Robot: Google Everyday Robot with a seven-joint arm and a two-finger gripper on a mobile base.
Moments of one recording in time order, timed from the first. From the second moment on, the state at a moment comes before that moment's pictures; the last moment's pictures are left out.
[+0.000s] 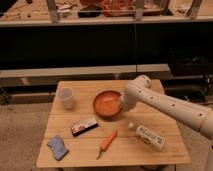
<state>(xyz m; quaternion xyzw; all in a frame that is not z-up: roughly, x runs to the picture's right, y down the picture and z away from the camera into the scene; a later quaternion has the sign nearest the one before) 0.107 0.125 0.851 -0.18 -0.21 -0.45 0.85</state>
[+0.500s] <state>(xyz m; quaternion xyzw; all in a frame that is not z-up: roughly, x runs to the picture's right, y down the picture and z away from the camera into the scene) 0.111 0.111 0.835 -0.18 -0.21 -0.46 0.84</state>
